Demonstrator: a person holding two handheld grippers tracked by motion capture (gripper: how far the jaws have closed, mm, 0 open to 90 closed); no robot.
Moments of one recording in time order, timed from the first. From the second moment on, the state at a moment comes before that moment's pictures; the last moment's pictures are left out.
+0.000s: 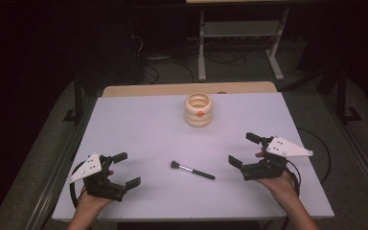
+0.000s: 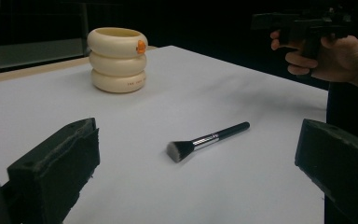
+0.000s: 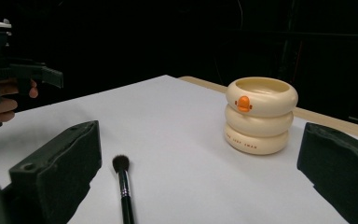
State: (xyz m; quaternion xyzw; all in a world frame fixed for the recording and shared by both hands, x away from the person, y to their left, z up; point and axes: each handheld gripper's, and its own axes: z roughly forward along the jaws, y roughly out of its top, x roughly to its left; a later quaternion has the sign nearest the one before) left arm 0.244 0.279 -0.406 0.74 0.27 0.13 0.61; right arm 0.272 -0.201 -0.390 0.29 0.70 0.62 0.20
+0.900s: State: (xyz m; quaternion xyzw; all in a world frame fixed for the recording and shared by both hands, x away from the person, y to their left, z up) left arm 0.244 0.276 -0.407 0.74 0.26 0.12 0.61; right arm 0.285 -0.180 -0.386 0.27 0.71 0.62 0.19
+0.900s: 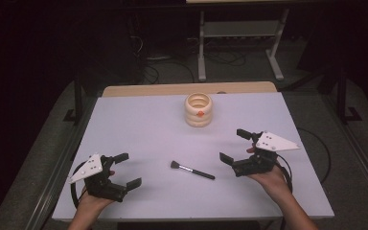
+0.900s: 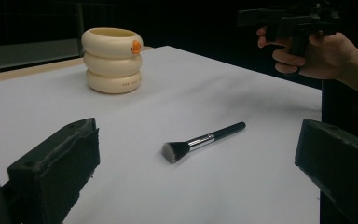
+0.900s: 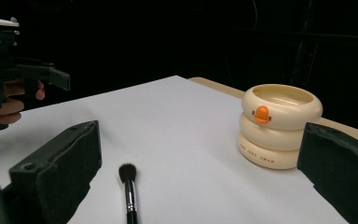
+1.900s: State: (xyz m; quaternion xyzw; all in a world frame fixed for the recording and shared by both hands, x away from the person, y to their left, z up) left arm 0.244 0.275 -0.408 0.74 0.26 0.12 0.61; right arm 0.298 -0.160 -0.380 0.25 0.72 0.63 0.17
